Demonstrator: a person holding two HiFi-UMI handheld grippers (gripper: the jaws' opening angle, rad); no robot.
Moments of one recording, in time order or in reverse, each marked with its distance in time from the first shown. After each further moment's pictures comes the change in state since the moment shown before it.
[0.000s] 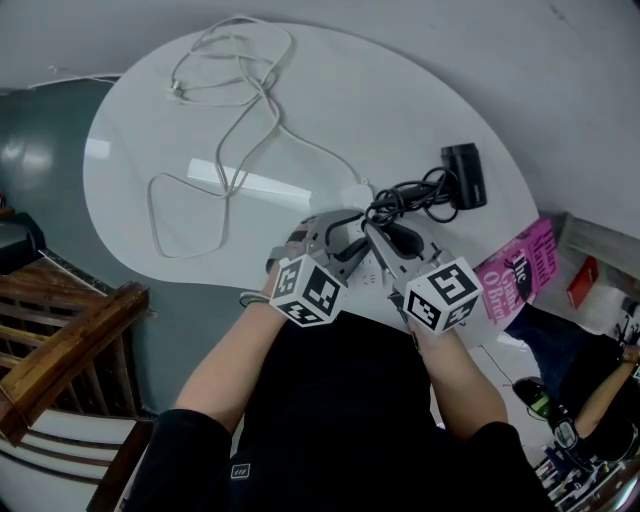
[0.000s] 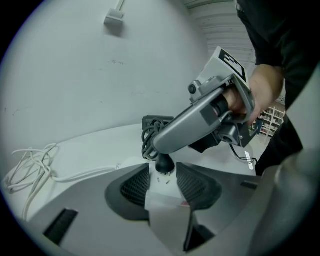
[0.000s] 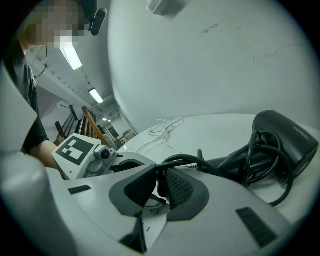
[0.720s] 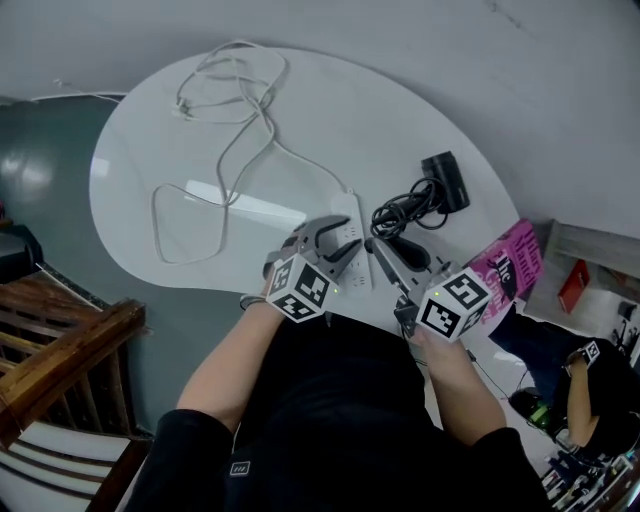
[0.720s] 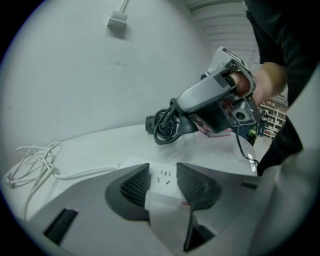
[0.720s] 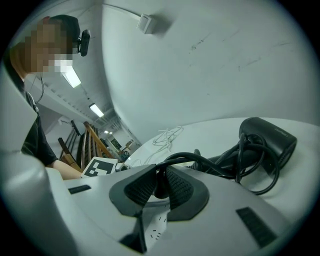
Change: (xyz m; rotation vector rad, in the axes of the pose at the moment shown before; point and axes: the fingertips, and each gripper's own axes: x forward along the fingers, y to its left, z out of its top) left arm 0.000 0.001 -0.002 -0.023 -0.017 0.033; right arm -0.050 0.008 0.019 0.119 -0.092 0.049
